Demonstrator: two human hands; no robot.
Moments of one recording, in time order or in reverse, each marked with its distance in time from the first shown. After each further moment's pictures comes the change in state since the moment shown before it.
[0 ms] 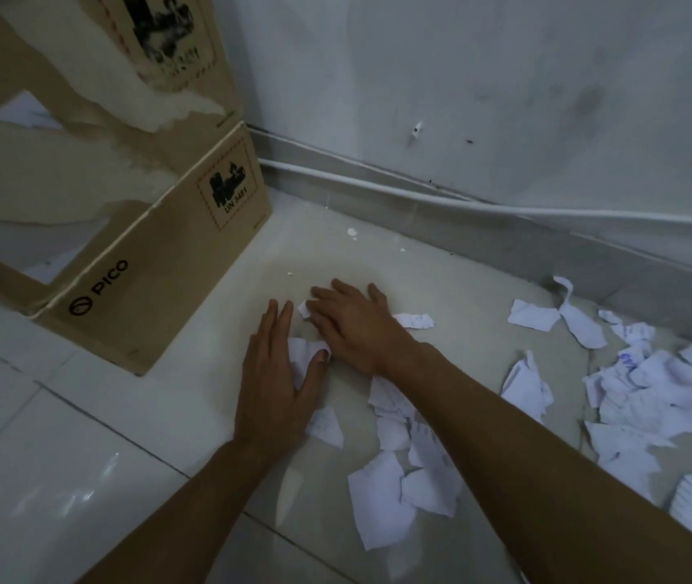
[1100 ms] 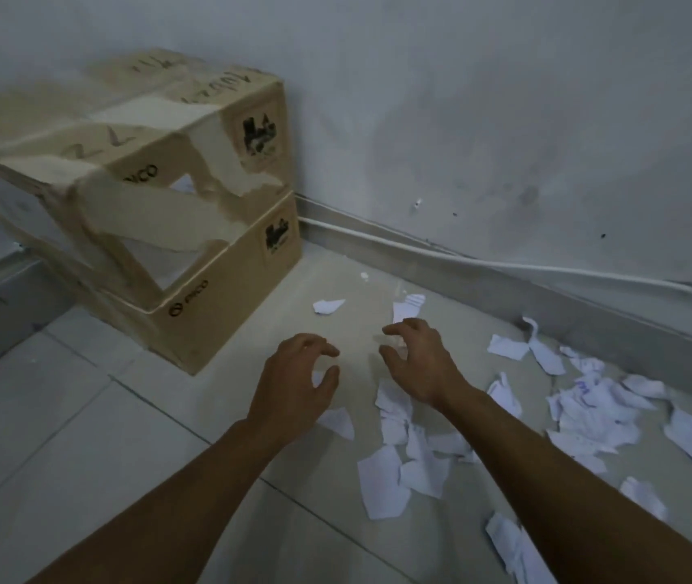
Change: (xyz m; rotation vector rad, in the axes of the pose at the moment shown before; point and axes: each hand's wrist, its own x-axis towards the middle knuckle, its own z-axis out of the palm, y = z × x) left_hand -0.008 0.046 -0.063 0.130 -0.044 0.192; right_hand -0.085 -0.018 -0.051 0.174 0.174 0.351
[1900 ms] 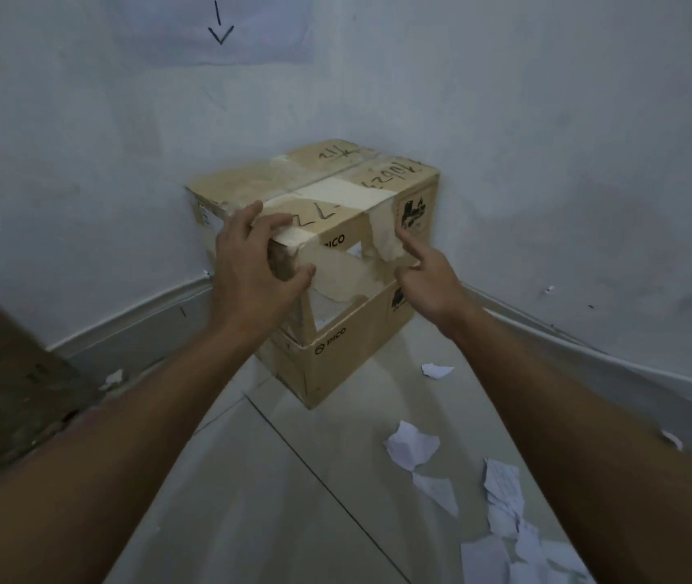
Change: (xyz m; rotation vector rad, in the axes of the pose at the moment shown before) left_hand 0.046 -0.008 -0.250 0.215 0.547 -0.133; right_hand 0.080 -0.230 -0.044 0.531 -0.001 -0.304
